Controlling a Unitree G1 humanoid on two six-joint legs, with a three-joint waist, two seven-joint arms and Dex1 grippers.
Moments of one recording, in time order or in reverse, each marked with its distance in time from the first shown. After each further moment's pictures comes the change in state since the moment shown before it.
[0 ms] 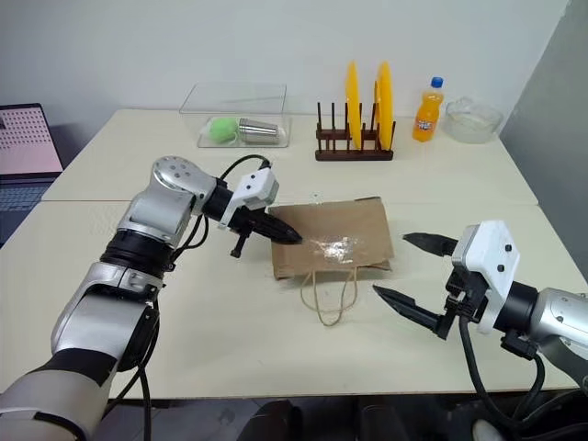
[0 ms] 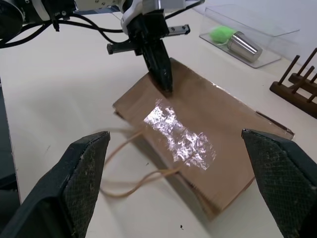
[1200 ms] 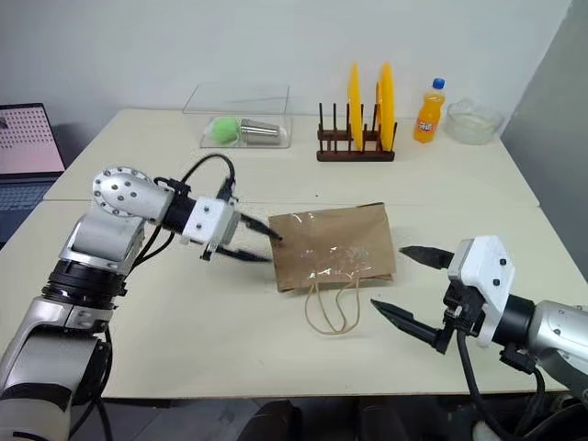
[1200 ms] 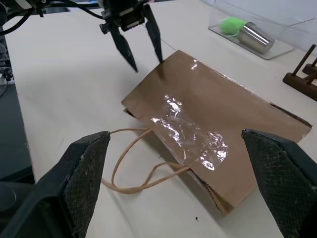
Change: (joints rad) left arm 0.227 0.253 -0.079 -0.289 -0.111 -0.563 -0.047; right arm 0.111 -0.009 -0.033 -0.065 0.028 0.004 -0.006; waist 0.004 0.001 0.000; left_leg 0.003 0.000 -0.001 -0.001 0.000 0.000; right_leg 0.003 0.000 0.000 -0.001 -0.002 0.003
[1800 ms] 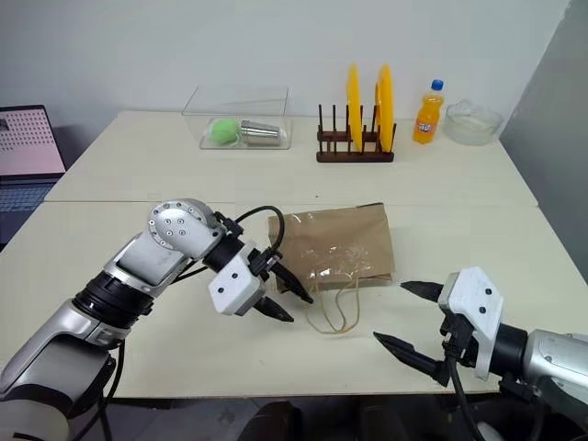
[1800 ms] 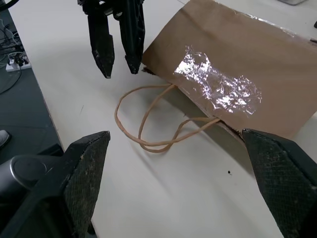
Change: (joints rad) left arm 0.010 -0.057 -0.226 -0.168 -0.128 -0.126 -0.002; right arm 0.174 -0.025 0.001 -0.024 -0.008 0.000 -0.013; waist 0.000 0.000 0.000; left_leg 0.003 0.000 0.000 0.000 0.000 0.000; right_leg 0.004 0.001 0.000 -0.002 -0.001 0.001
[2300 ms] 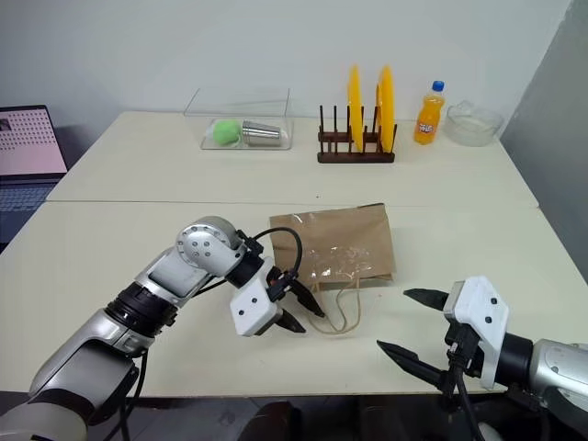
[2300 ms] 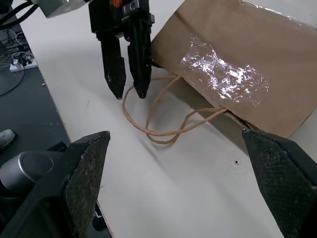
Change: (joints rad) left arm 0.038 -0.117 -0.014 0.097 0.157 -0.168 0.029; right arm 0.088 -0.022 -0.012 0.000 -0.003 -0.079 0.005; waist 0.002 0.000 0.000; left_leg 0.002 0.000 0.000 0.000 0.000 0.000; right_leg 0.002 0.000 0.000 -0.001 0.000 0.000
